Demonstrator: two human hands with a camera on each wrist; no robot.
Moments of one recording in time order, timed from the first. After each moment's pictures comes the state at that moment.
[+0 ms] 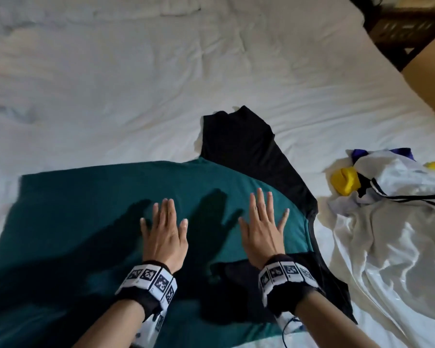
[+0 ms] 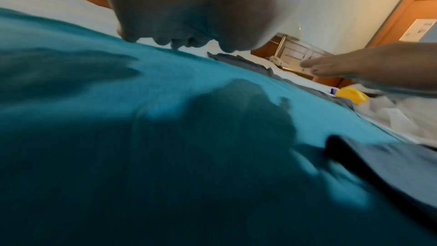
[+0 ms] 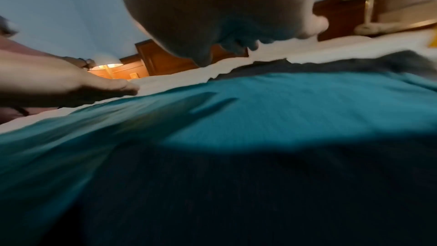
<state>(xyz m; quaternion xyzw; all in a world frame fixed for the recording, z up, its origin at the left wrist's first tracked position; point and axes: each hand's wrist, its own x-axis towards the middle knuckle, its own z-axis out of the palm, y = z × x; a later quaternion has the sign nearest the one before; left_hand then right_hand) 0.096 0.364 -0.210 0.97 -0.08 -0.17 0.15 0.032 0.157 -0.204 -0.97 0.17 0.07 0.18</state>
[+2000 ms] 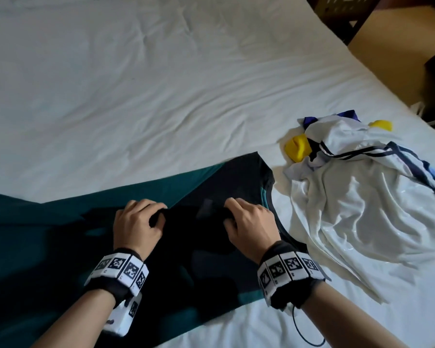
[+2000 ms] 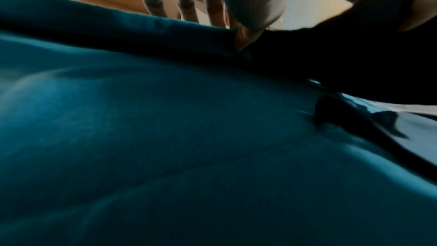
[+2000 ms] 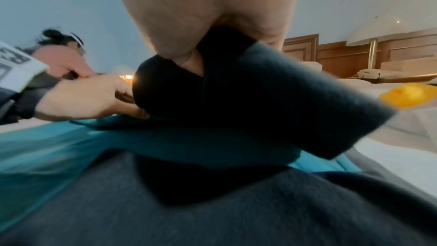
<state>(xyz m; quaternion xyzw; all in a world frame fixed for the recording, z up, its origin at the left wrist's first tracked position) 0.086 0.335 -0.226 0.93 -0.25 0.04 0.26 -0.025 0.112 -0.174 -0.98 0.09 -0.09 0.13</state>
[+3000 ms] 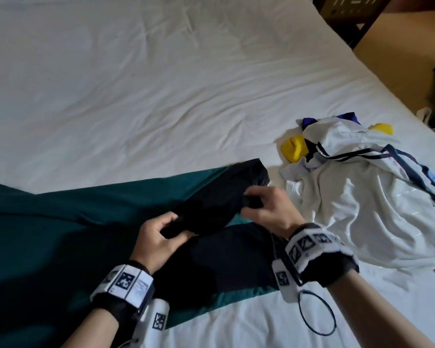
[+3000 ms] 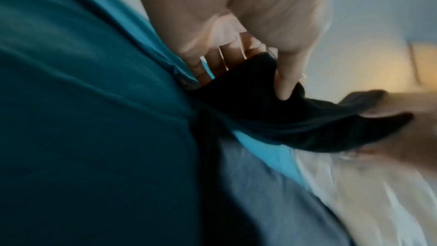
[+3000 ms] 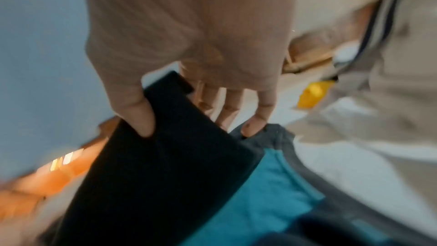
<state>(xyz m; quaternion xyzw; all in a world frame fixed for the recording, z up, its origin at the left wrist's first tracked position) 0.032 0.298 -0.208 0.79 -0.14 -0.19 0.57 -0.029 0.046 -0.137 -0.88 0.16 0.07 0.45</state>
